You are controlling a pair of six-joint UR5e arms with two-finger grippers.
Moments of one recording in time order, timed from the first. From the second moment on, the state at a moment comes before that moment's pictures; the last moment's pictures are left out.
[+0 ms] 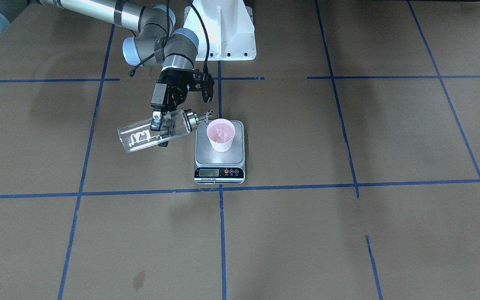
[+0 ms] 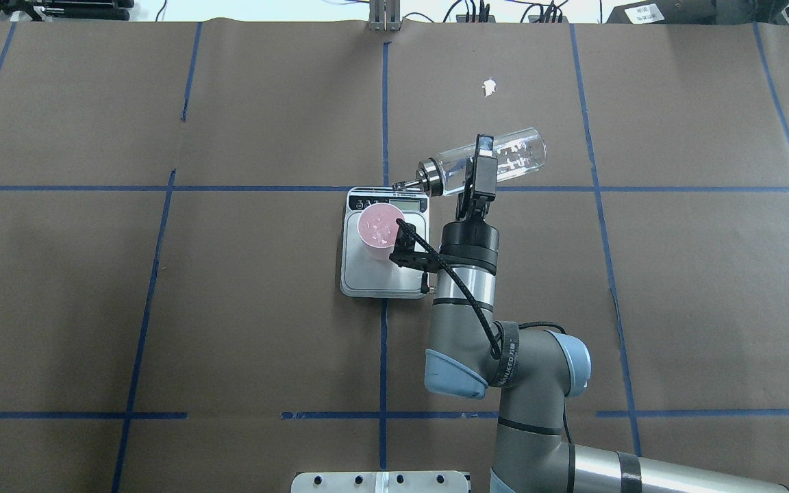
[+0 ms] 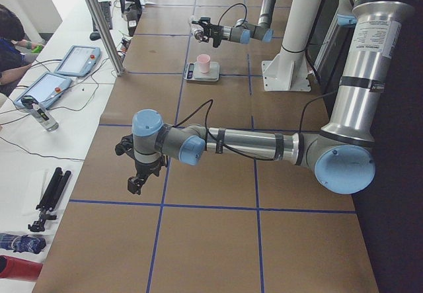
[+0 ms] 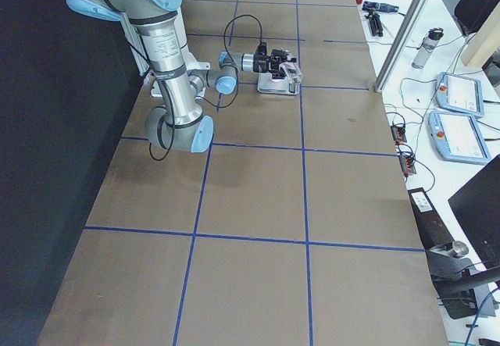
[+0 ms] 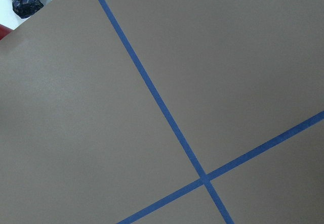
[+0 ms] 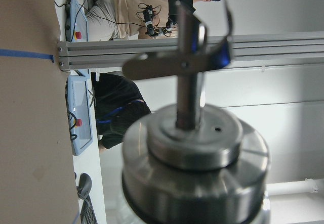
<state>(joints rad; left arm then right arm) -1.47 -1.74 -1.46 -1.84 -2.18 0.25 0.25 -1.03 1.54 -1.16 0.11 -0.10</state>
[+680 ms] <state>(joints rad) -1.48 -1.74 -1.47 -1.84 -2.18 0.25 0.25 -1.05 1.67 -1.12 0.22 -0.01</state>
